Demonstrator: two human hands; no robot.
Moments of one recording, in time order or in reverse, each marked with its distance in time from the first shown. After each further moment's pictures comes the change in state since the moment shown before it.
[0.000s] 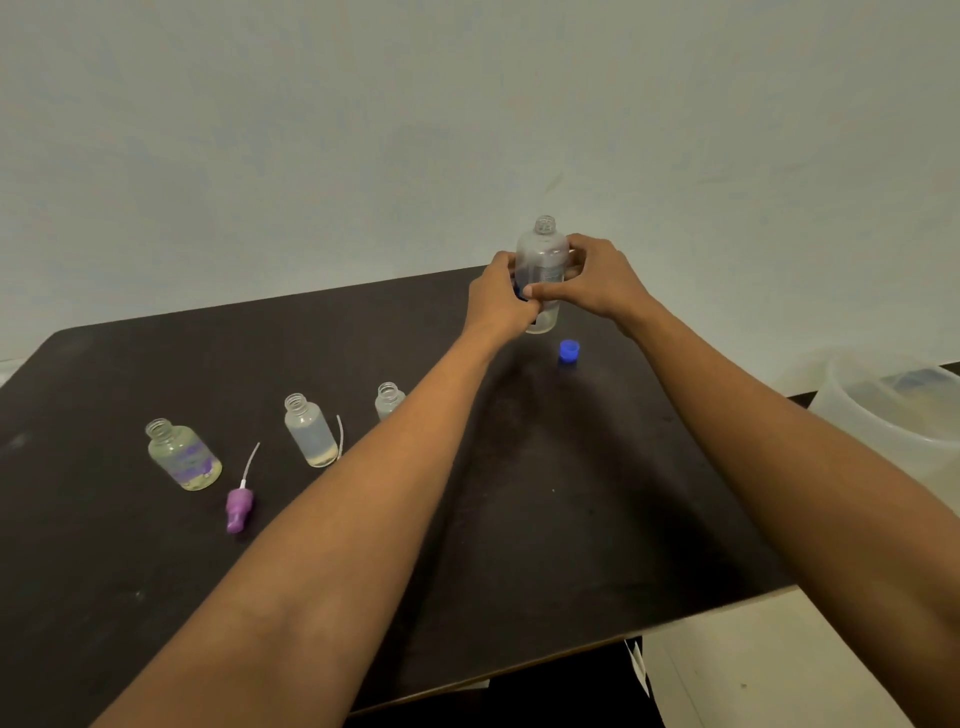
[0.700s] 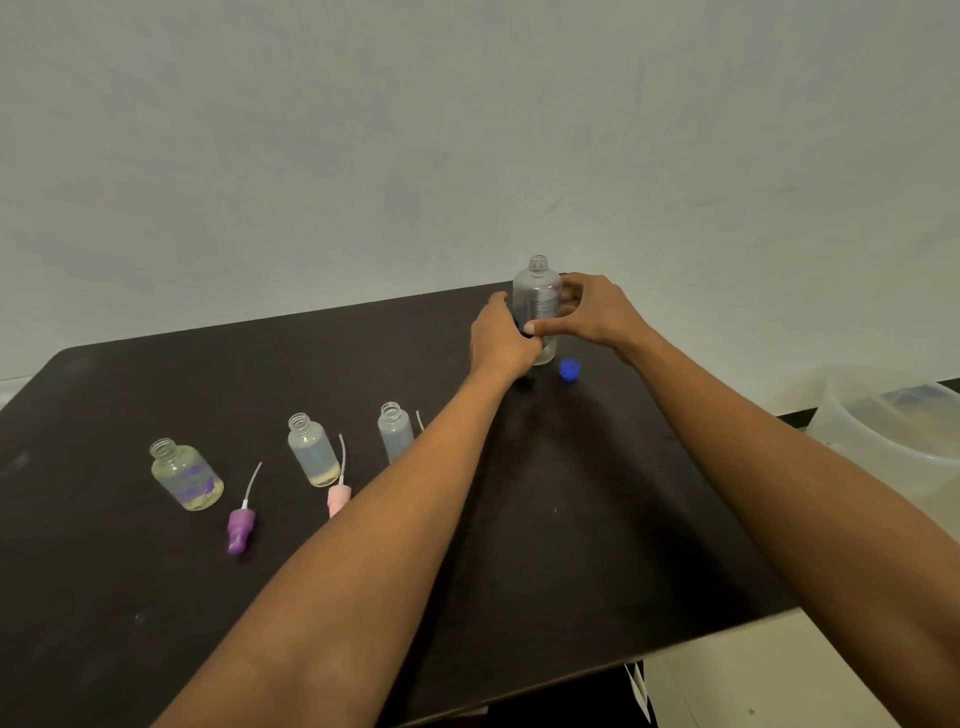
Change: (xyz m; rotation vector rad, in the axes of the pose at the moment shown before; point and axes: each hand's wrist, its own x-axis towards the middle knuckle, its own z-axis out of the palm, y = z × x) left_hand -0.012 -0.007 0.012 0.057 0.032 -0.117; right_hand -0.001 0.012 0.004 0.006 -0.092 0.067
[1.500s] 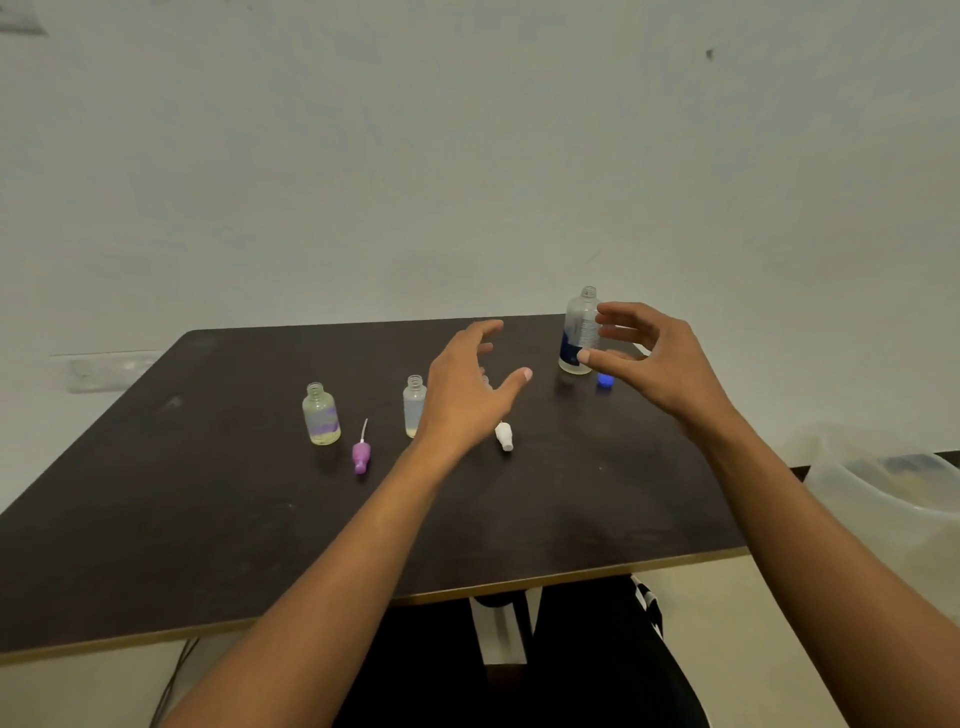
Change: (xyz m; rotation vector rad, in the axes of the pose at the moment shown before) left_hand -0.192 -0.027 -0.159 -0.116 0.176 0.283; right_hand -0.195 -0.112 -0.006 0.158 0.205 -0.226
